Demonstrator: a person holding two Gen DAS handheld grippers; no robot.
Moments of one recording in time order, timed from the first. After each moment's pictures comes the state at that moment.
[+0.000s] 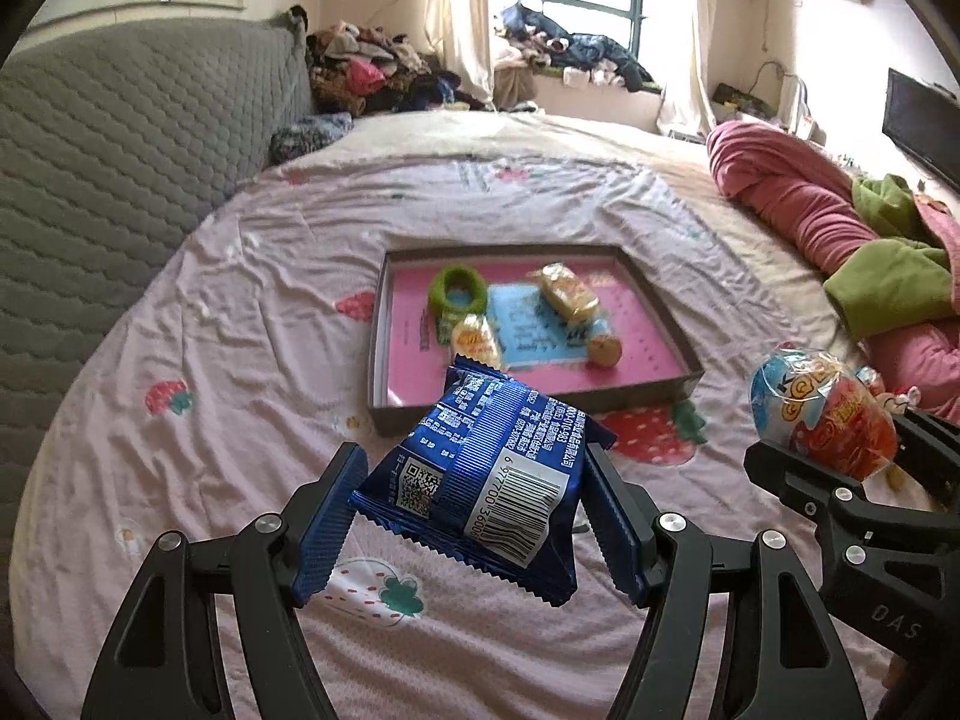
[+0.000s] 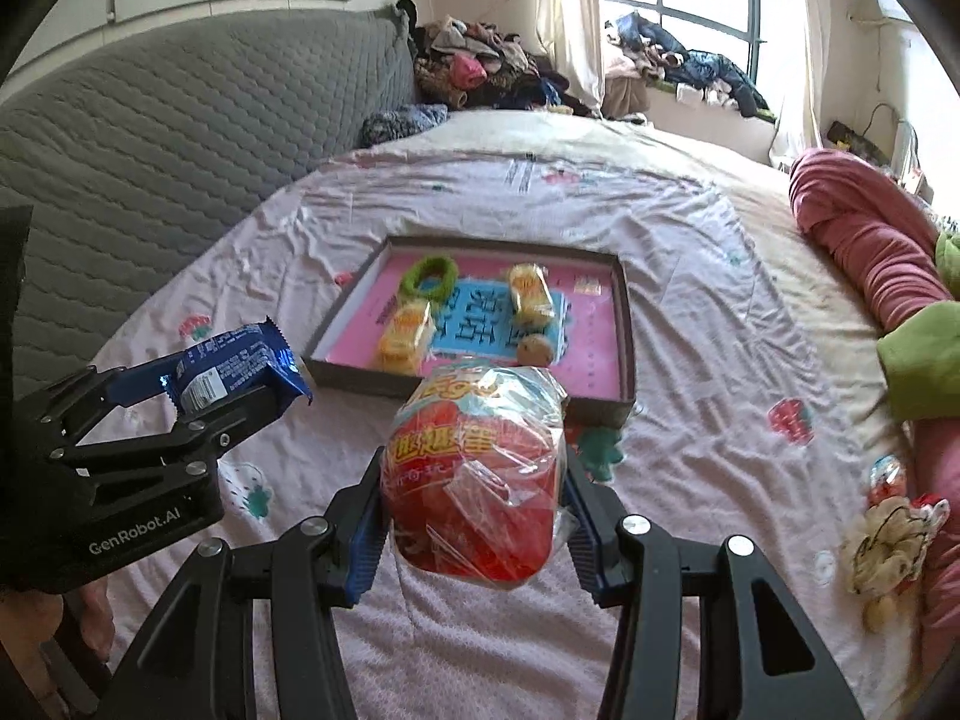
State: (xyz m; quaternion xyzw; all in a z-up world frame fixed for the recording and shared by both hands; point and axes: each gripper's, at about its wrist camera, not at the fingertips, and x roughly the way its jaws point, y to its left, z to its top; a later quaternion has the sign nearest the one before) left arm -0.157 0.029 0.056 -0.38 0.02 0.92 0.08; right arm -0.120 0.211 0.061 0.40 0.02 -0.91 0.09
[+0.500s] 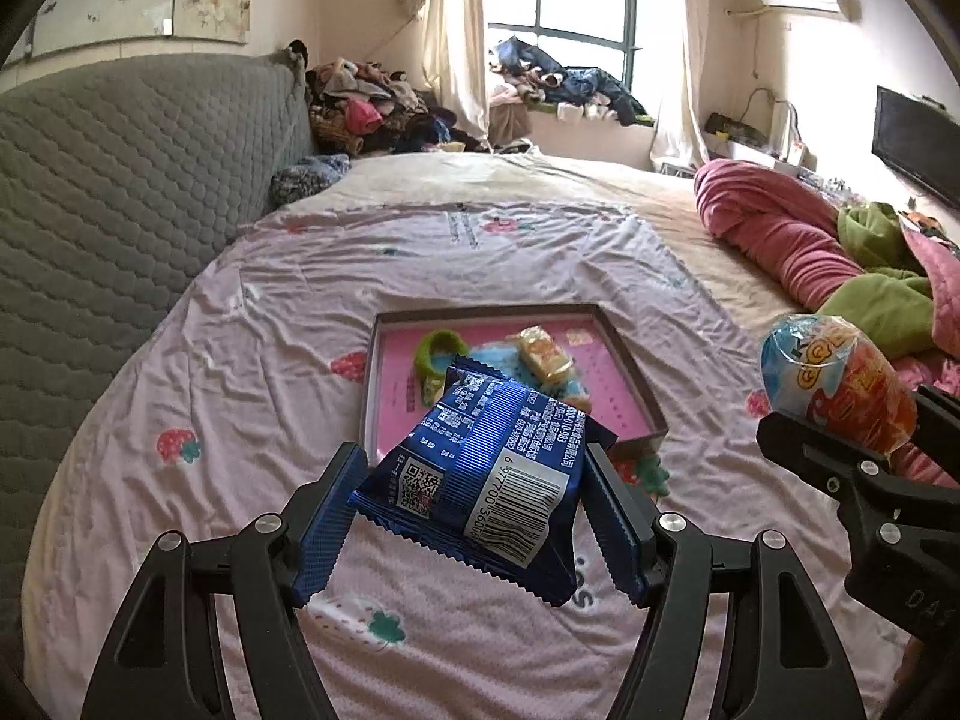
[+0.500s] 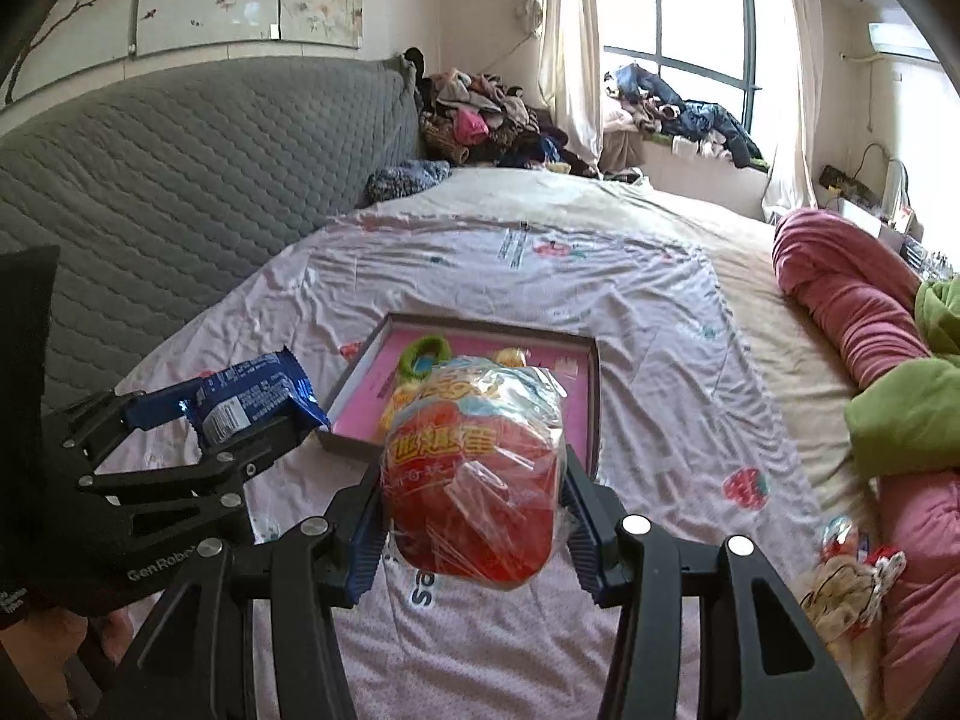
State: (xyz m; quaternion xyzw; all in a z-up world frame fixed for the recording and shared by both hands) left arm -0.150 0.048 0.105 -0.34 0.02 0.94 0.09; right arm -0.113 0.223 0.125 0.34 0.03 -0.94 0.09
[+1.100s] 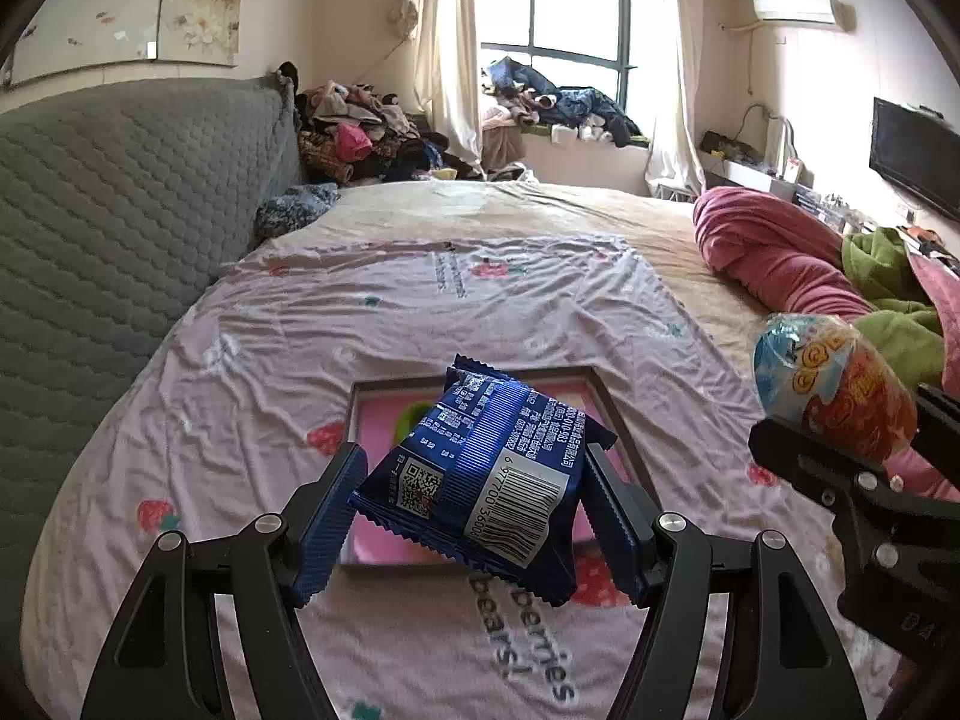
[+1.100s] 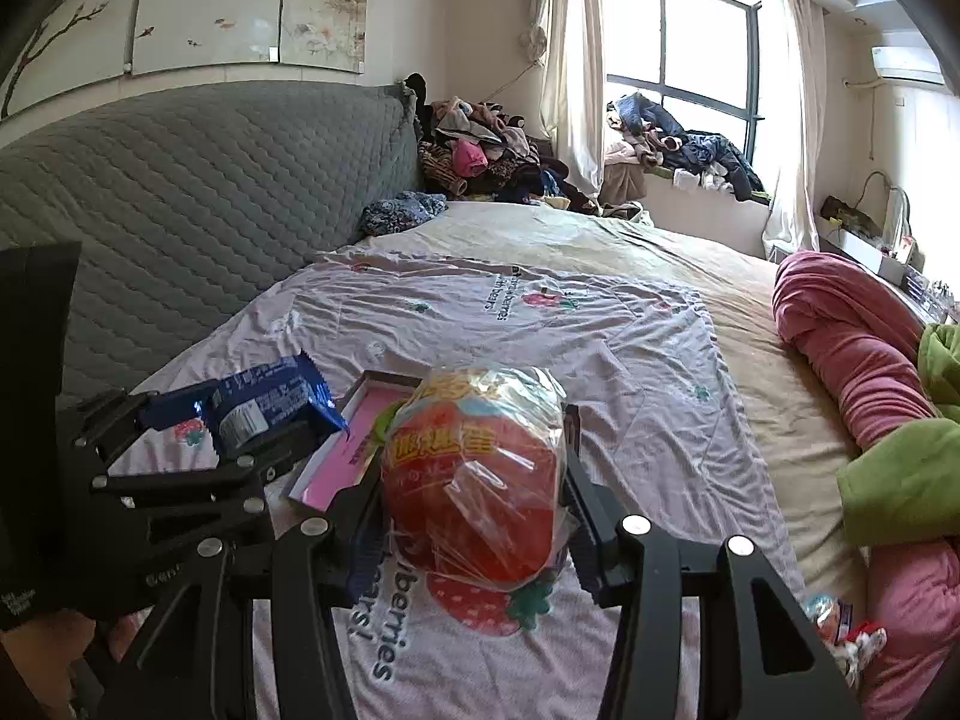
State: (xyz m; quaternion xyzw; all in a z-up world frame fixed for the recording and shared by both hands) left arm -0.219 0.074 0.130 -0.32 0.02 0.94 0.09; right arm -0.167 0.241 0.147 0.31 0.04 -0.95 0.09
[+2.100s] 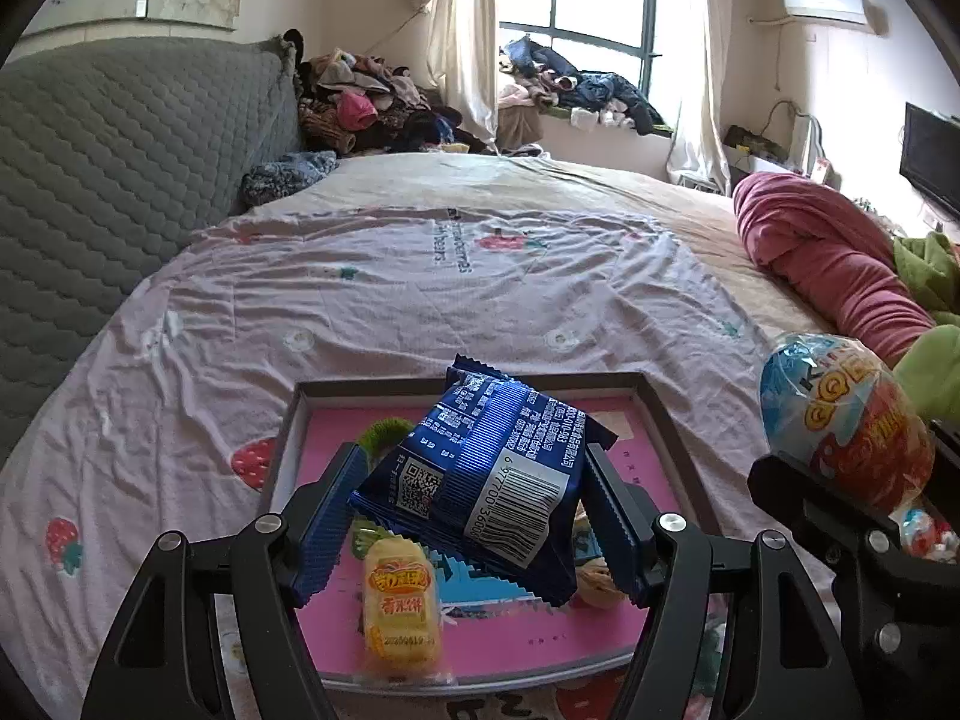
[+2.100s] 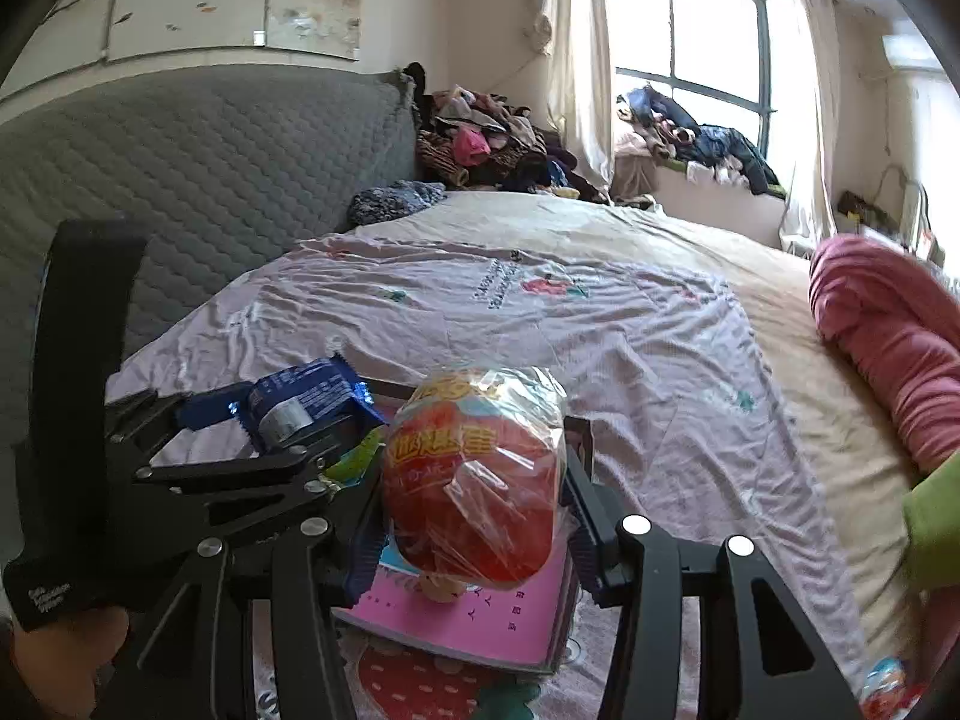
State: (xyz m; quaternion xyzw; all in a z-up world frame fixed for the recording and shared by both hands) left arm -0.347 0.107 0.030 -0.34 0.00 0.94 0.08; right arm -0.272 0.259 0.061 0.30 0.03 -0.95 0.10
